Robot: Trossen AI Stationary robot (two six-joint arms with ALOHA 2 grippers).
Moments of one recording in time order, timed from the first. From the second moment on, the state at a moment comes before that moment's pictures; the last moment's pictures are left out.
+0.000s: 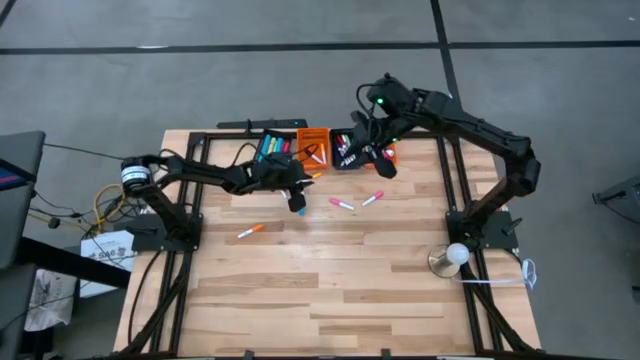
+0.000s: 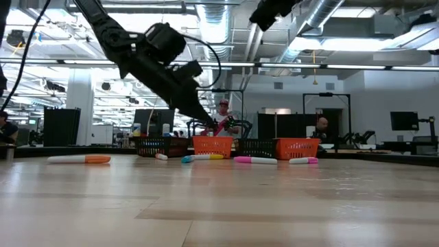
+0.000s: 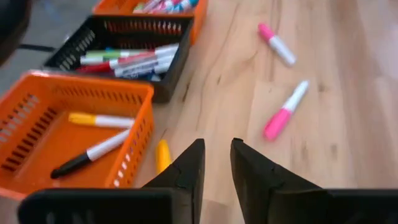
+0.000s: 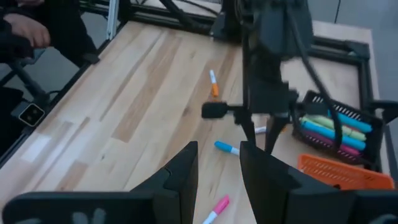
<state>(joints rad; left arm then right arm) 0.30 1.64 0.75 0.32 -0.03 0.18 -0.46 1.58 1.71 -0.98 -0.65 -0.62</state>
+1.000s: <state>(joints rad) 0.36 1.90 0.79 0.39 -0.07 0.07 -0.43 1.57 1.71 -0.99 -0.65 -0.63</state>
